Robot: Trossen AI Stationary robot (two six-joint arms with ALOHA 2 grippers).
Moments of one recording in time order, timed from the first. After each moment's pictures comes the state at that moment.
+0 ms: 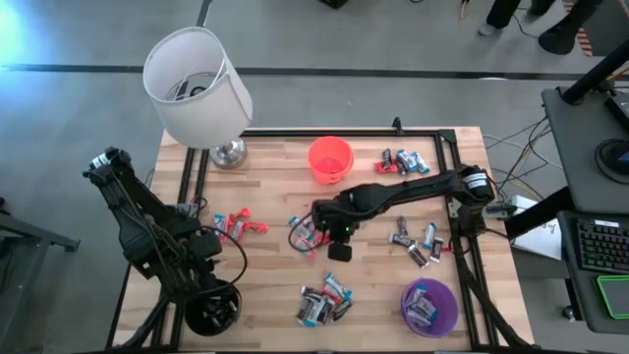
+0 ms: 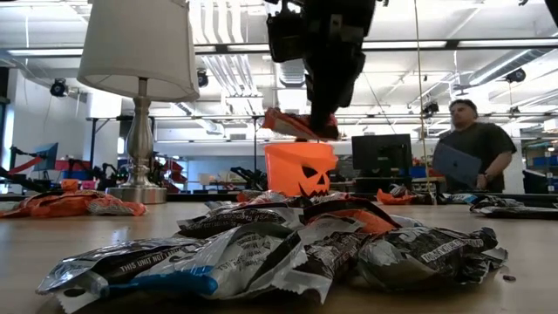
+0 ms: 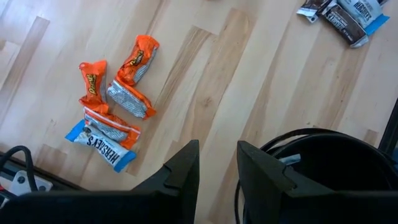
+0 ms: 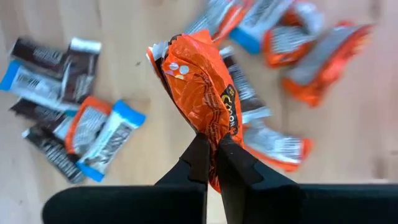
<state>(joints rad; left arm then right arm) -0.91 1.24 1.20 -1.38 -0.38 -1.31 0.08 1.91 1.59 -0.91 -0.14 0.22</state>
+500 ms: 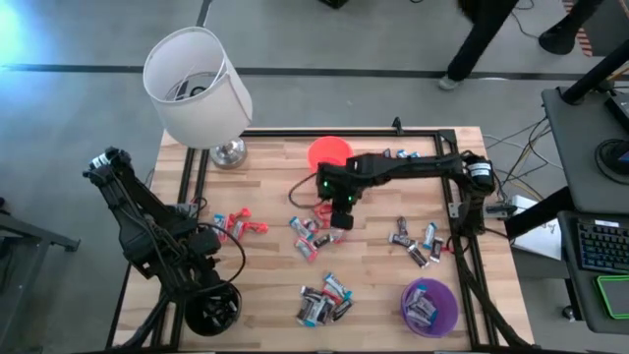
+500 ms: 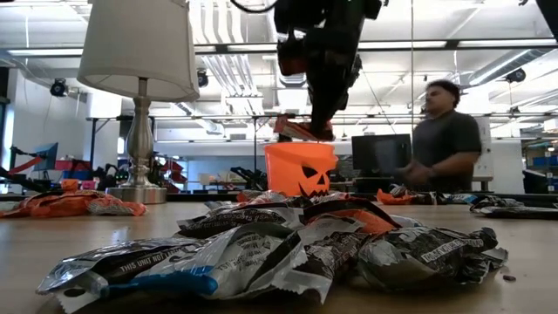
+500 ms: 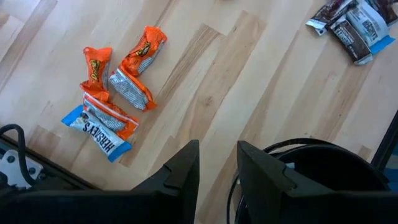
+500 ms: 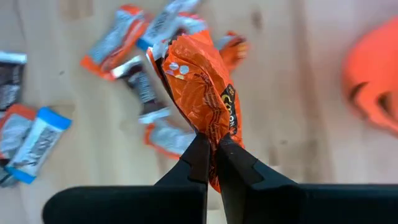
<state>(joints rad) -0.91 1.24 1.20 -1.39 -0.38 -1.43 -0.13 1.88 1.60 -0.97 -0.13 0.03</state>
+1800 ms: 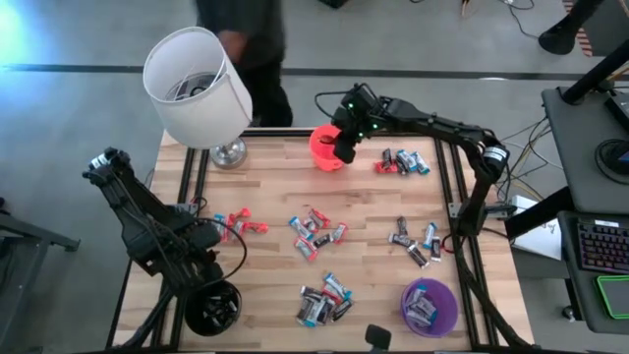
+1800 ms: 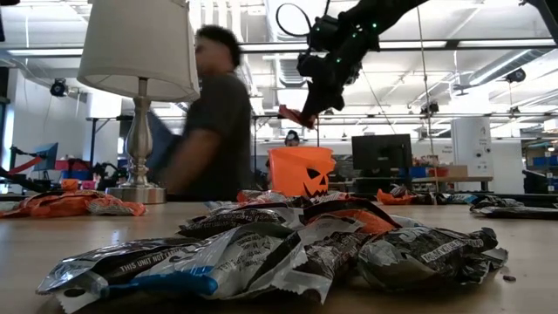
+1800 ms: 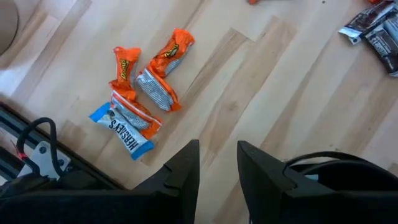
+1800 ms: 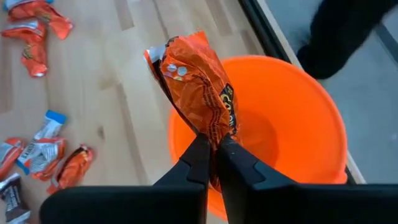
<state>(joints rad) -0.88 1.24 1.20 -1.47 -0.38 -1.46 -0.57 1.80 1.60 -0.69 -0.24 -0.16</state>
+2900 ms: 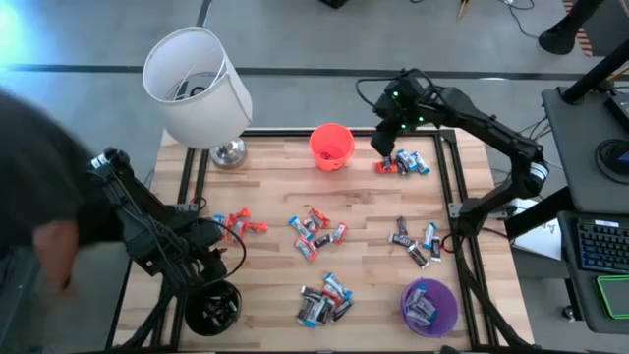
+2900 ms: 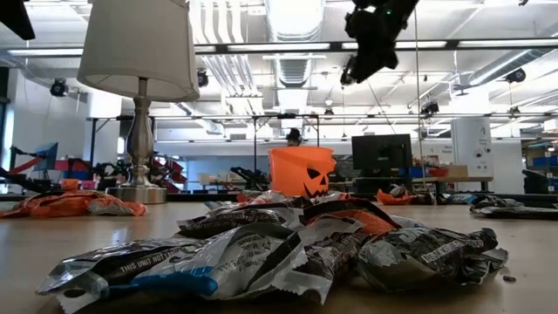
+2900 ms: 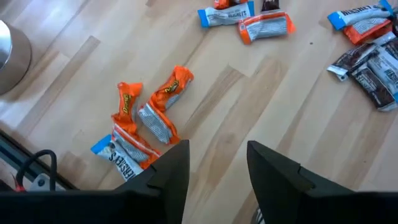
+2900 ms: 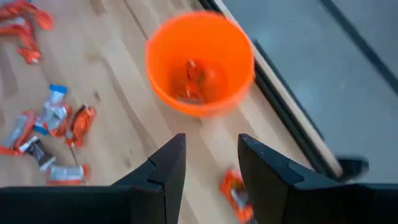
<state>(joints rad) -0.87 1.24 1.20 -1.44 -0.52 -1.45 -0.63 1.49 1.59 -1.07 -0.11 -0.08</state>
